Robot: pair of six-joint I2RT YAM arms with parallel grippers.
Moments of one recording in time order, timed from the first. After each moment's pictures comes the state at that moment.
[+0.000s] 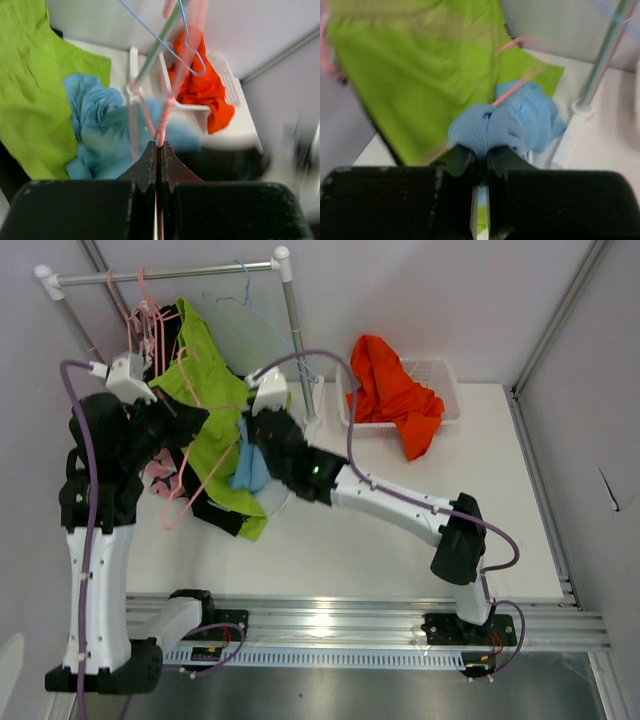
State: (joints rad) left arm -0.01 1.07 1.60 -0.76 0.27 -0.44; right arm 1.17 1.94 1.83 0.04 0.72 0.17
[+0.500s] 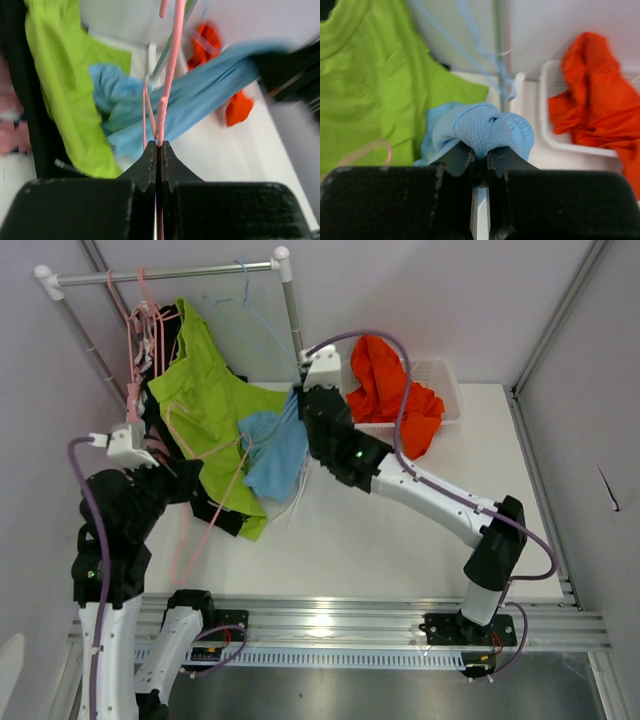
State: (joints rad) left arm -0.02 0.63 1.21 -0.72 0.18 -0.41; right arm 1.01 1.78 1.74 0.02 0.80 0.07
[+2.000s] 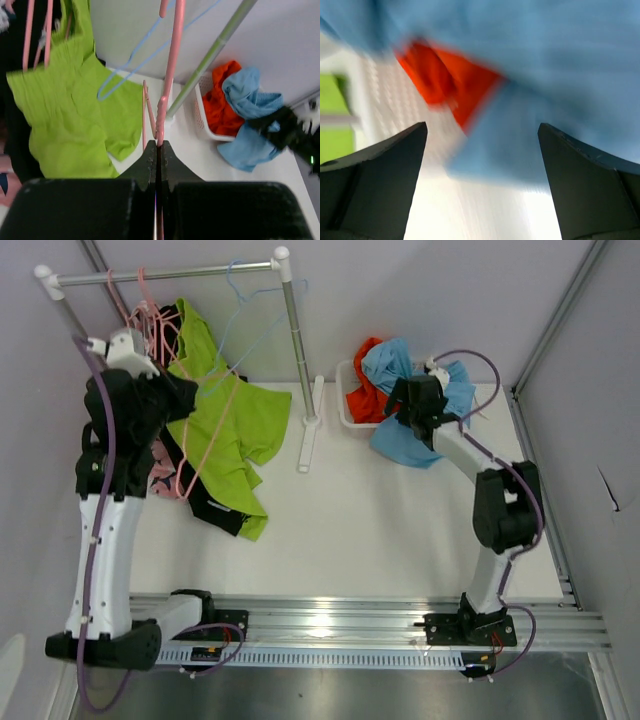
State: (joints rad) left arm -0.05 1.07 1.48 -0.59 0.07 -0.38; right arm 0.29 1.95 1.55 -0.11 0.24 0.53
